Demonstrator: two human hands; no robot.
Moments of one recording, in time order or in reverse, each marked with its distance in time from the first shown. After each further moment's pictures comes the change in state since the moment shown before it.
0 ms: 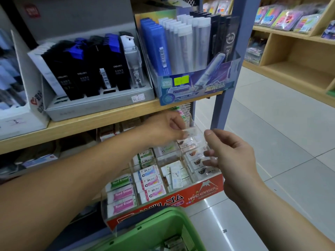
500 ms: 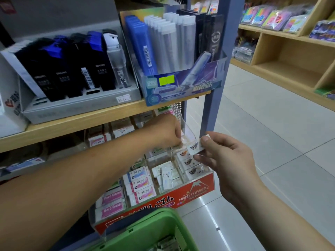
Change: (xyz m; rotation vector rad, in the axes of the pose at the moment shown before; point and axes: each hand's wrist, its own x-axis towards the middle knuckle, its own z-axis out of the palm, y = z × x) left_hand 0.026 0.010 0.028 0.449 -0.040 -0.002; right_hand -0.001 -0.007 -0.014 0.118 -0.024 0.085
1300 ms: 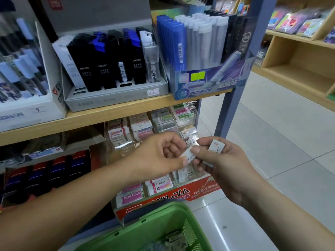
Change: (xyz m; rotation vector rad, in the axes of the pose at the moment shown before) left_hand -0.123 -0.037 -0.002 -0.719 -0.014 0.107; right_hand -0.016 0.013 0.015 -0.055 -0.338 0.085
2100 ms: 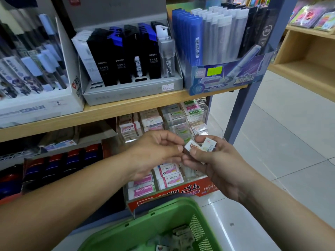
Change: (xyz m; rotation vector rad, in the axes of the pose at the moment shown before) left_hand -0.006 -0.015 -0.012 -0.472 0.105 -0.278; right_hand 0.001 0.008 0.028 0.111 -0.091 0.171
